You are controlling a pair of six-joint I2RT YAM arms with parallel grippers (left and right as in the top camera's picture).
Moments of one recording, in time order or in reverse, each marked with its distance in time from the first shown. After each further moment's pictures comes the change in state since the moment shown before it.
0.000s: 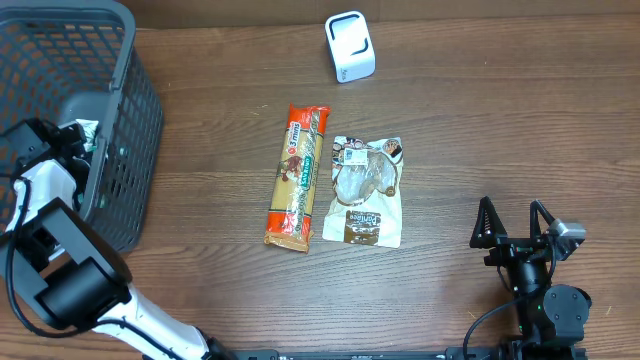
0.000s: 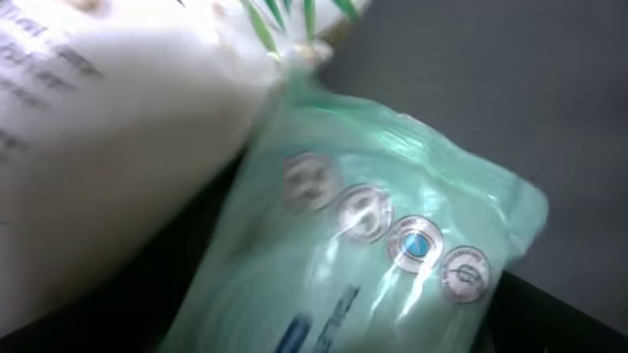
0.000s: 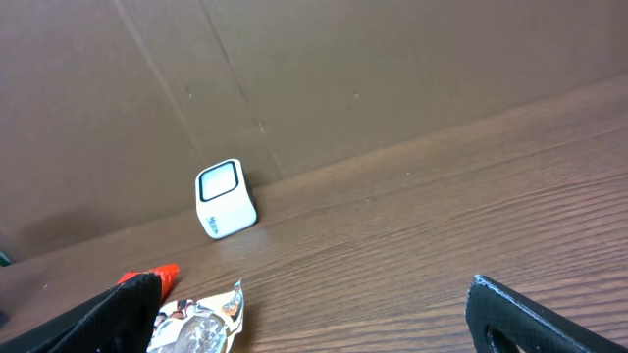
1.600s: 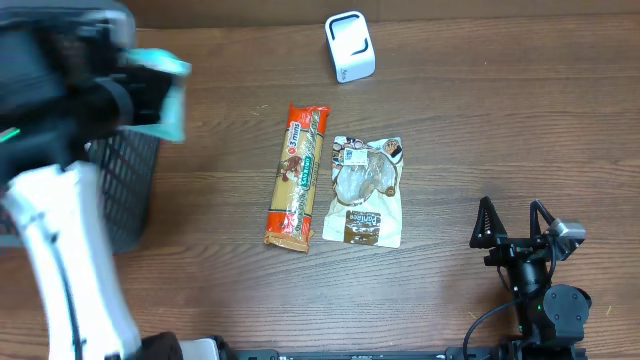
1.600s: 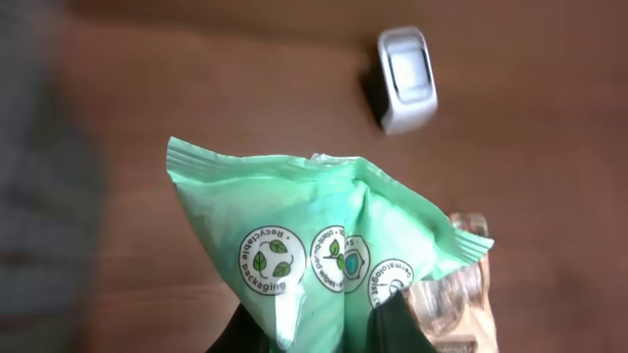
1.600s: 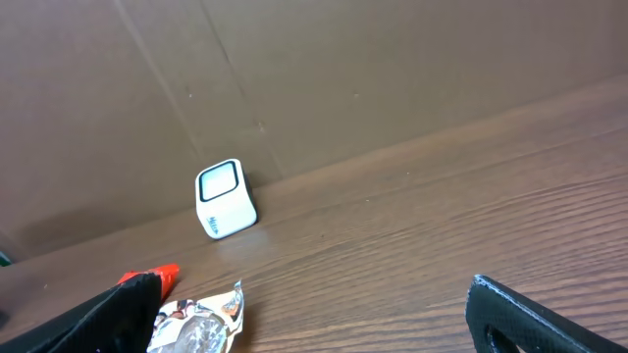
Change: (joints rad) left arm -0.473 -0.480 0.441 -0.673 0.320 -0.190; right arm 0.000 0.000 0.000 0.000 0.000 0.000
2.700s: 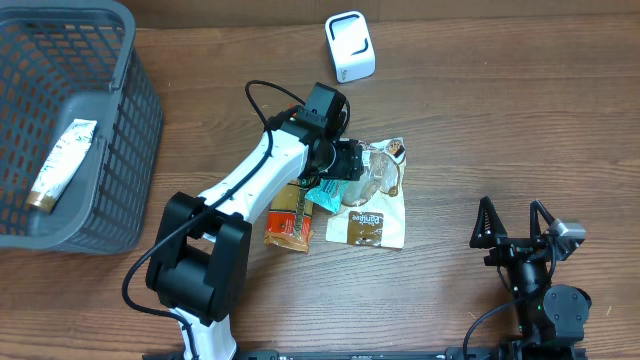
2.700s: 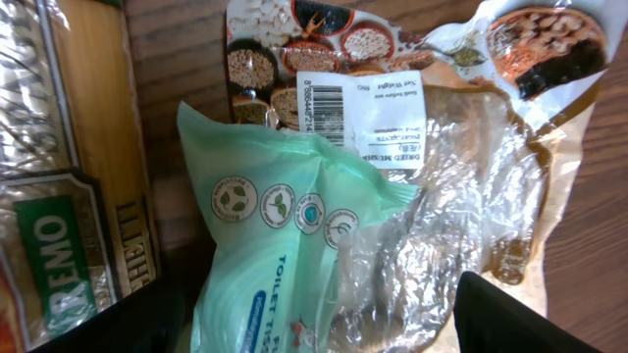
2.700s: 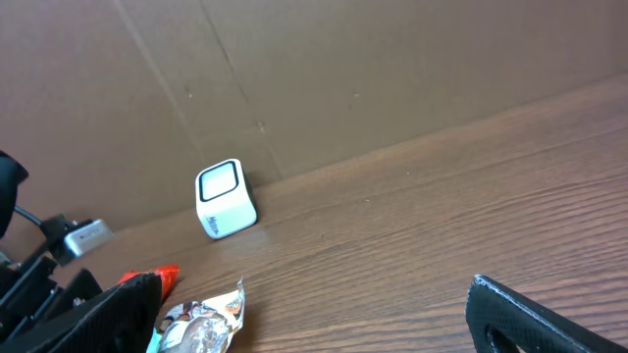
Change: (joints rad) left arm -0.642 0.405 -0.393 0.401 -0.208 -0.386; right arm 0.000 0.000 0.000 0.000 0.000 0.000
